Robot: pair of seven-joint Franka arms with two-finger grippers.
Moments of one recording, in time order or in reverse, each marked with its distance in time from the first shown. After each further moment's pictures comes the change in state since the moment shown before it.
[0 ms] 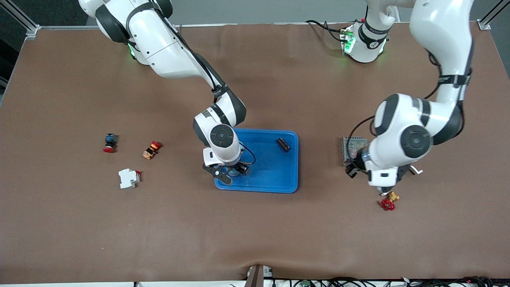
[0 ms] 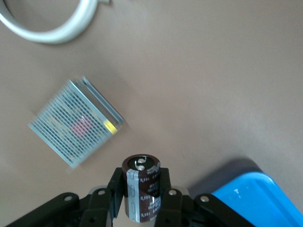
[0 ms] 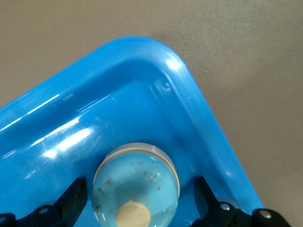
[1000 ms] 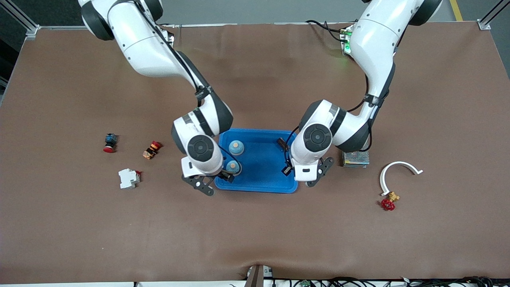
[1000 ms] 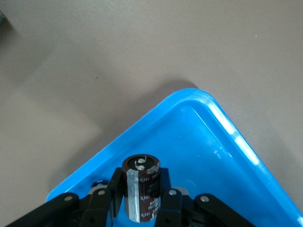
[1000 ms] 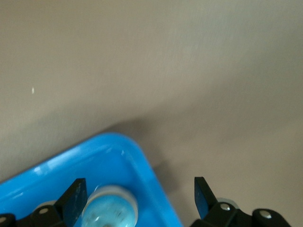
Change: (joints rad) left arm -0.234 0.214 -0.002 0.149 -0.001 0.162 -0.224; right arm -0.122 -0.051 -0.011 0.127 0.000 -0.244 -0.215
